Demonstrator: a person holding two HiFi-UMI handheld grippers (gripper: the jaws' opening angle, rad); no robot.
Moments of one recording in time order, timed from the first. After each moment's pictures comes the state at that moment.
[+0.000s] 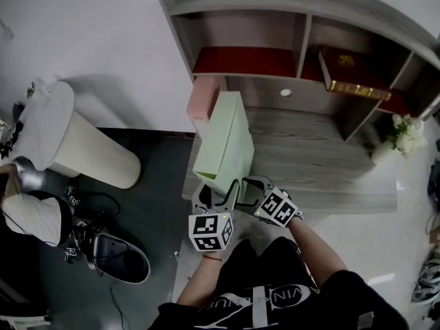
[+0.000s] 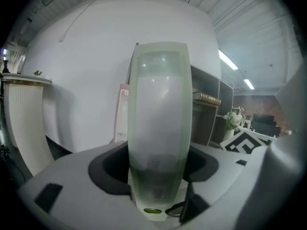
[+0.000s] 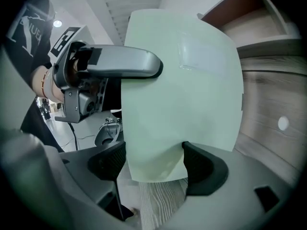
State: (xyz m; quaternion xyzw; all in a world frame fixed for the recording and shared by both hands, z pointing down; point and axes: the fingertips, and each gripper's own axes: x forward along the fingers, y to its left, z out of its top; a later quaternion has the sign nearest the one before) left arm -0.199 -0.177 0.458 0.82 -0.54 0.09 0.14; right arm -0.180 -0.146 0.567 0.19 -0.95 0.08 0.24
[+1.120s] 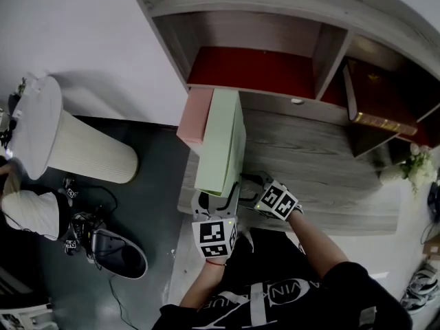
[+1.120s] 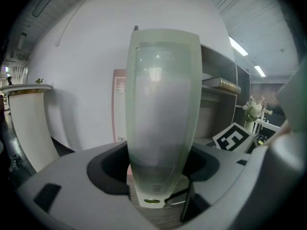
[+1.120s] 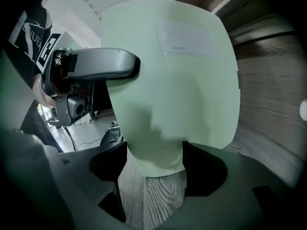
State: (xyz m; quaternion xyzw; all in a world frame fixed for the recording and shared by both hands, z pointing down) left arm -0.194 -0.254 0.479 0.79 -0.59 0.15 0.13; right arm -0.178 -0.236 0.591 0.13 -0.96 0.13 0.23
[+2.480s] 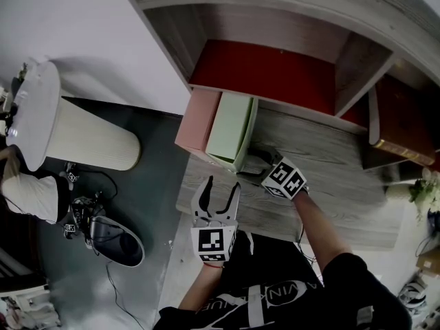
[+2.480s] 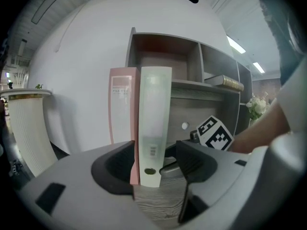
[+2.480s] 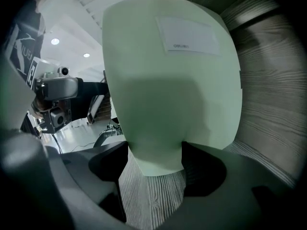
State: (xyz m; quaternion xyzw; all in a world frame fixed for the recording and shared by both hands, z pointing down) left arm -0.193 -0.278 0.479 0.78 -0.60 0.14 0.10; right arm -0.166 -0.335 0.592 0.13 -0.96 0.13 0.21
